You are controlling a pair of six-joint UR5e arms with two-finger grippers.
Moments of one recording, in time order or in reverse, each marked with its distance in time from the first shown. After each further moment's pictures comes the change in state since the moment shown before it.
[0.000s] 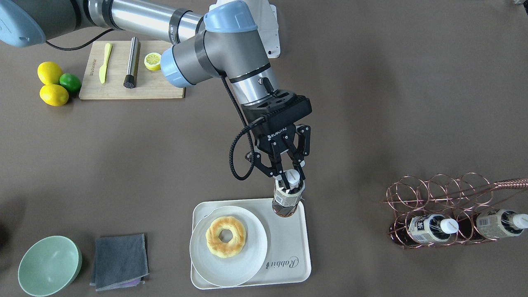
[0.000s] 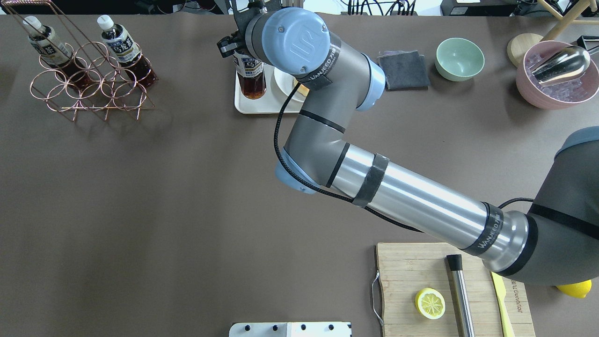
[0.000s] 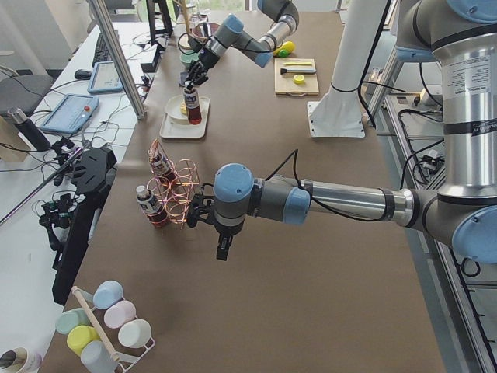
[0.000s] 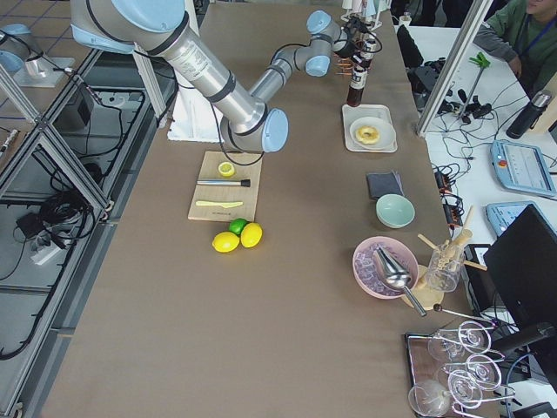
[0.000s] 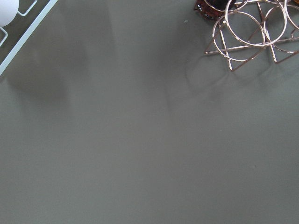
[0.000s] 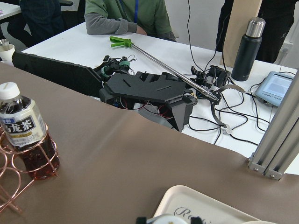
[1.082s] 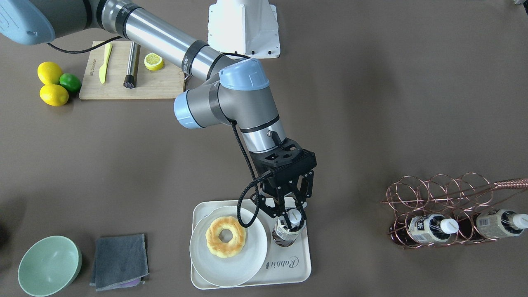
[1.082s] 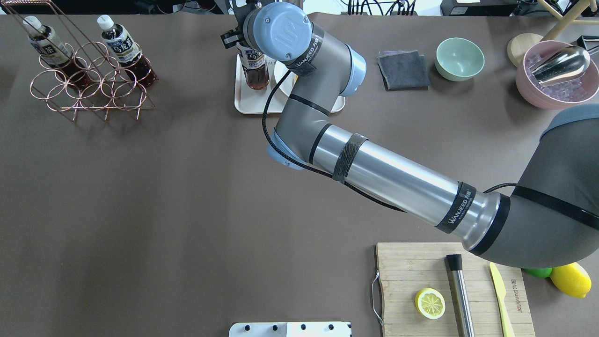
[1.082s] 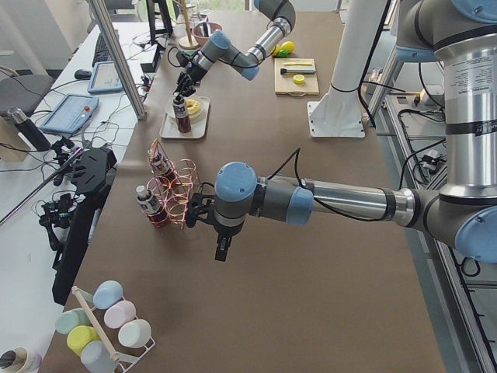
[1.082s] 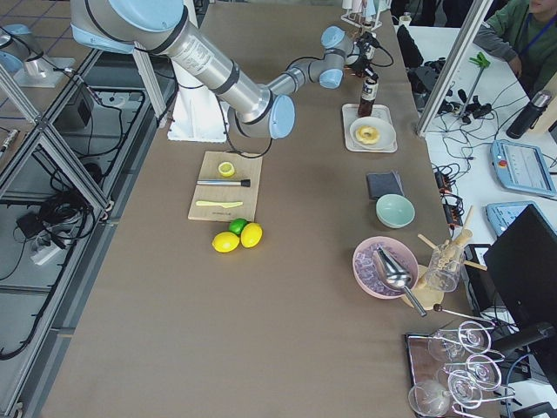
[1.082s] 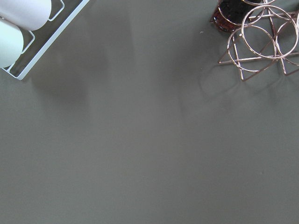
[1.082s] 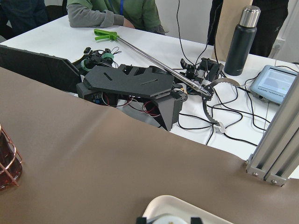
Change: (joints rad) left arm -0.037 0.000 -0.009 0.000 0.000 0.006; right arm 0.024 0.105 -0.329 0.197 -0.003 0.006
